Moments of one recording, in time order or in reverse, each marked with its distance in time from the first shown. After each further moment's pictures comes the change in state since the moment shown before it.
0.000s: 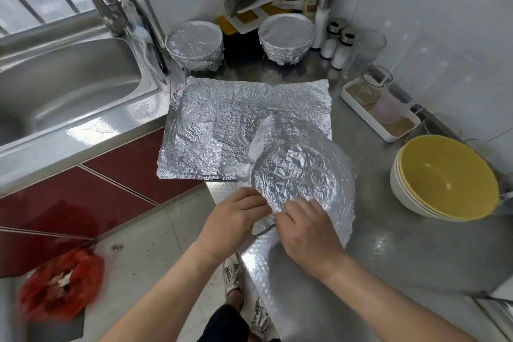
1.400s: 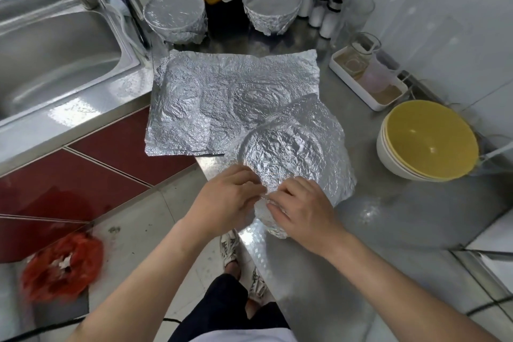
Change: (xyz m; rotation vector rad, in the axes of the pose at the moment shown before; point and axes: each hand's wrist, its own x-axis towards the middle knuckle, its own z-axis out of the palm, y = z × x) left_hand -0.005 0.015 -0.011 -0.049 -0.184 -0.086; right_hand -0.022 -0.001 -0.015 0.240 -0.167 0.136
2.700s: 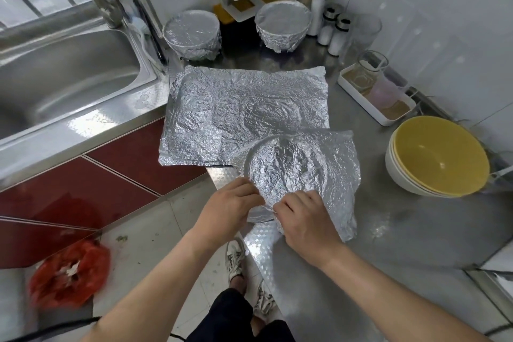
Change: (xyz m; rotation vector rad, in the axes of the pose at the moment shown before) left_hand -0.009 -0.012 0.005 0.038 0.044 0.010; right_hand 0.001 -0.001 0.022 -0.220 0.076 -0.086
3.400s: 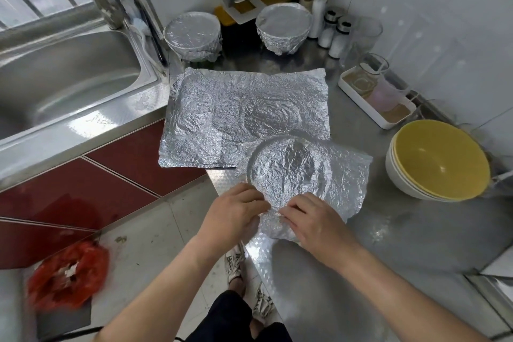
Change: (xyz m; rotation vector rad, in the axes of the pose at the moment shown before) left_hand -0.002 0.006 0.007 0.012 0.021 -0.033; right_hand -0.004 0.020 -0.015 0.199 -0.150 -0.007
